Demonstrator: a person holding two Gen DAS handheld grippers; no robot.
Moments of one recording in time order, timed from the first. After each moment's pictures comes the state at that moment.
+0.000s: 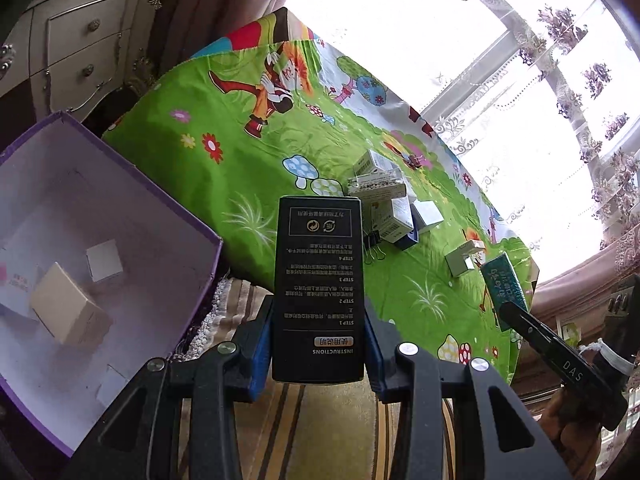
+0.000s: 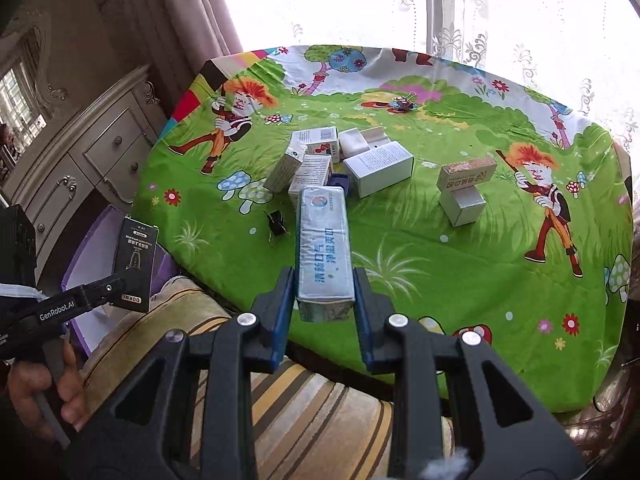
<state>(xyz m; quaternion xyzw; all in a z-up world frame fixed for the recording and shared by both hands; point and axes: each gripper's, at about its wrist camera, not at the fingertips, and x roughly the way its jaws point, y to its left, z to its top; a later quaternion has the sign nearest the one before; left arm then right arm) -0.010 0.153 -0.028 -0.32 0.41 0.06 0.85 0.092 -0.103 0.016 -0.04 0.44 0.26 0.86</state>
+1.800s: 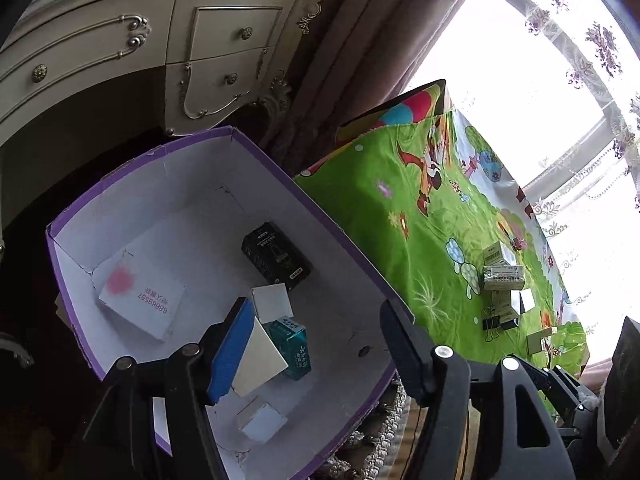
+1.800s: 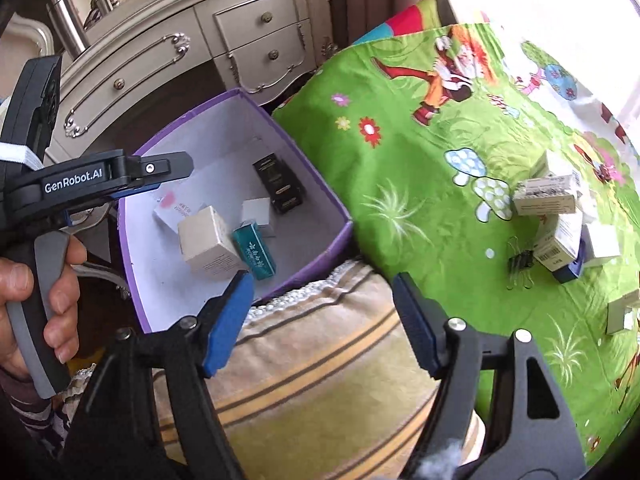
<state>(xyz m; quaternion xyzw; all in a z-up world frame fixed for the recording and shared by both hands) -0.059 0.276 -0.032 -0.33 0.39 0.23 0.82 0.058 0.067 -0.022 -0.18 0.46 0.42 0.76</state>
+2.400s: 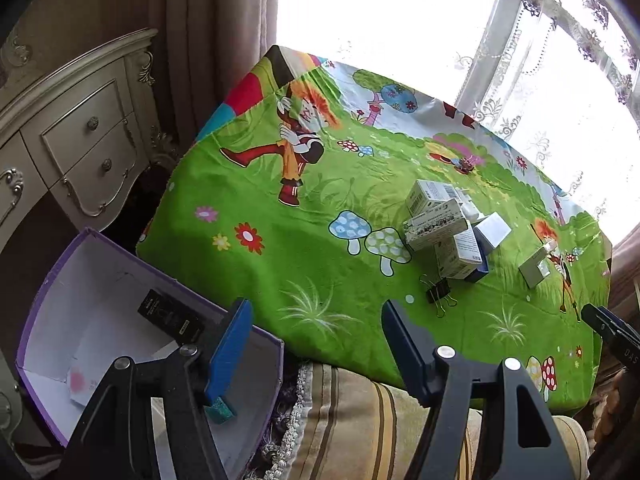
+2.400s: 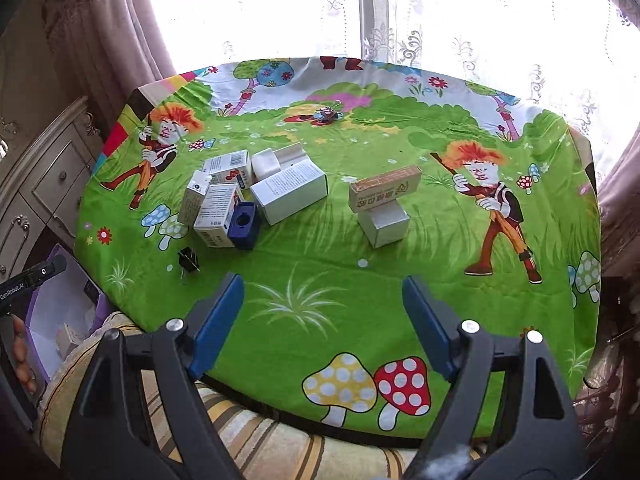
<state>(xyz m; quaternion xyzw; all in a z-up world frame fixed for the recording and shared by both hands) 0.060 0.157 -0.008 -0.14 0.43 0.13 0.88 0.153 -0.177 -0.007 -0.01 0.44 0.15 0.89</state>
